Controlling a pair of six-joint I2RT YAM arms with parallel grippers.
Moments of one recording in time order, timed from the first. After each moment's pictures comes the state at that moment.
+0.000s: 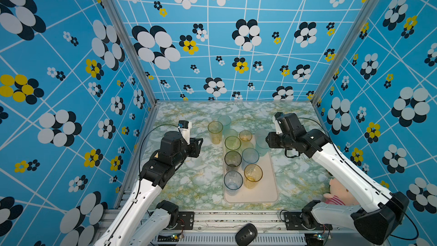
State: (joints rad) left arm -0.35 0.81 0.82 -0.47 0.11 -0.33; right arm 0.57 1.29 1.30 -0.91 0.09 0.43
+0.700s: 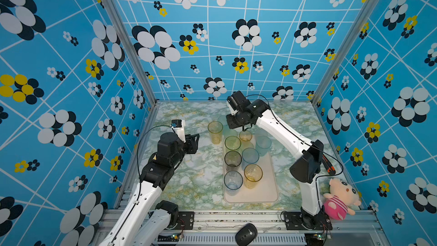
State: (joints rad) left arm -0.29 0.79 0.77 -0.37 0.09 -0.37; right arm 0.75 2.12 2.24 -1.13 0.10 0.30
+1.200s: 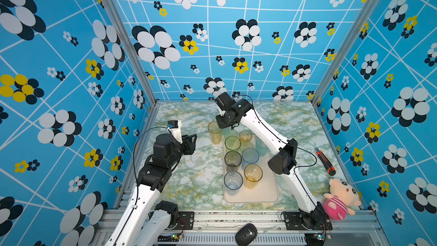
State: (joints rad) left arm -0.23 0.75 0.77 -0.40 0.13 -0.37; right arm 0.77 2.43 2.65 -1.28 0.10 0.29
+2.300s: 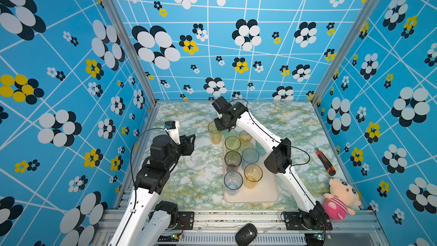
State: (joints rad) left arm -0.21 0.72 0.77 -0.41 0.15 -0.37; right arm 0.77 2.51 2.66 -1.23 0.12 0.31
